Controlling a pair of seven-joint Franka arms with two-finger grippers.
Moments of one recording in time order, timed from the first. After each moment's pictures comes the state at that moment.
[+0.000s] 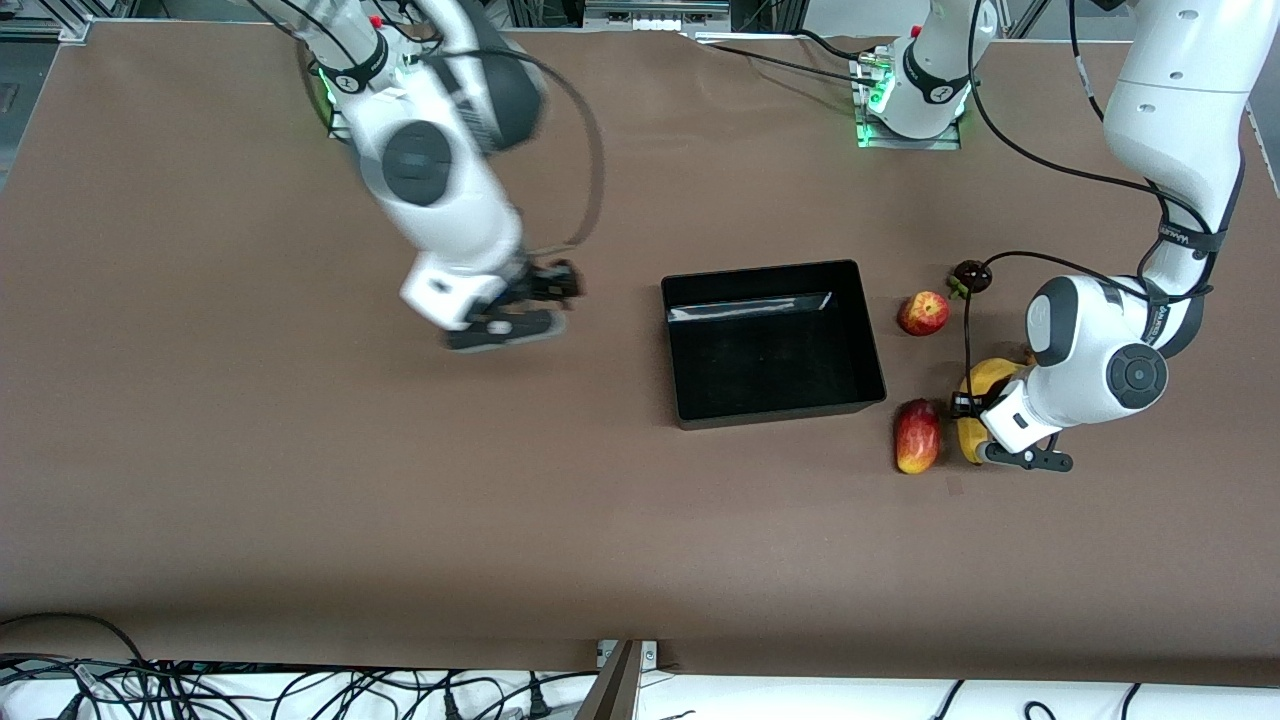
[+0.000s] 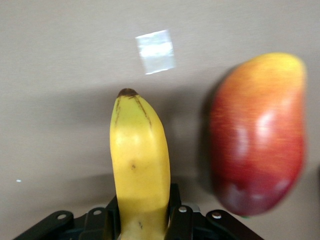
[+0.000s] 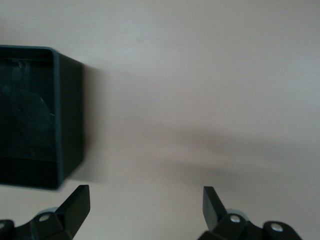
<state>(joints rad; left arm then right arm) 0.18 0.63 -0.15 -1.80 0.07 2.31 0.12 0.66 0.44 -0.03 -1.51 0.11 1.98 0.43</state>
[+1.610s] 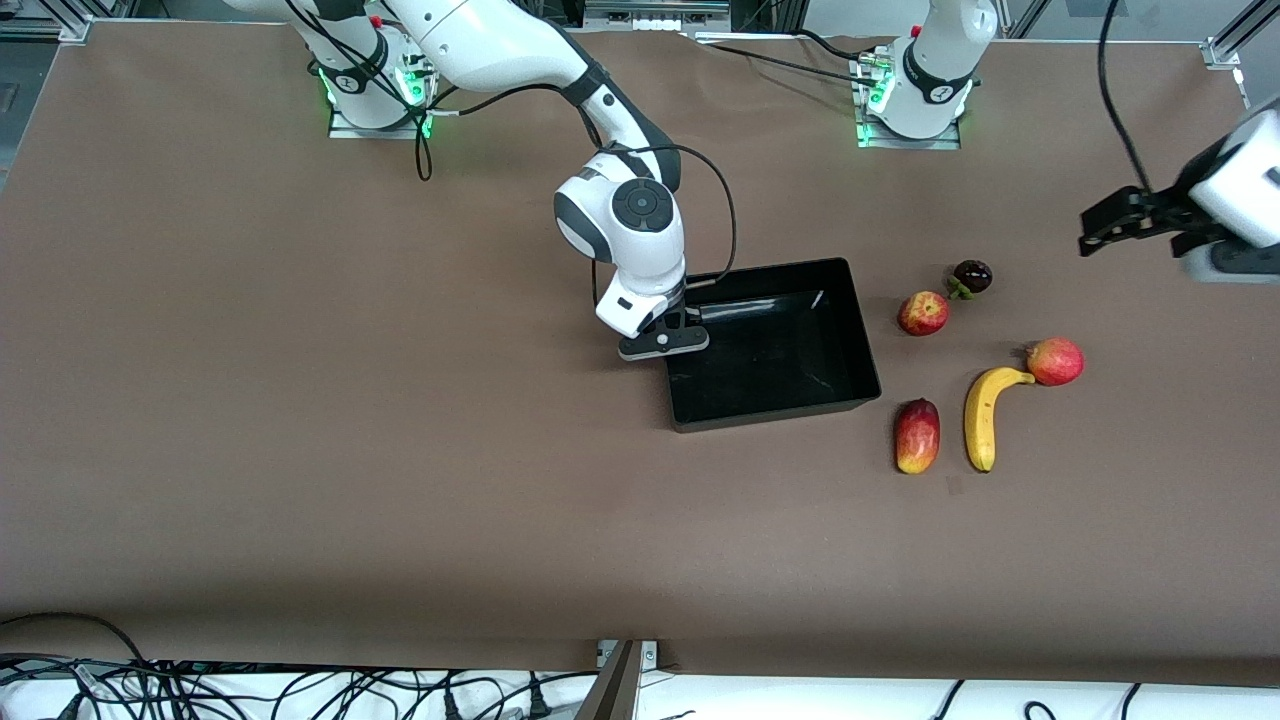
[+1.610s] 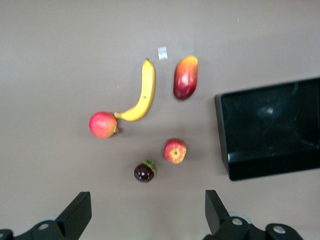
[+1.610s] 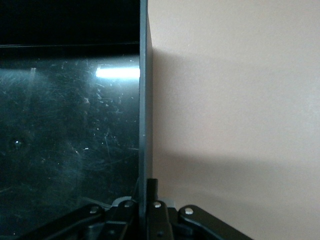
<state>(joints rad) -0.01 0.04 0.00 -1.53 0.02 1.53 -0.03 0.87 0.81 -0.06 -1.41 -0.01 2.36 0.70</state>
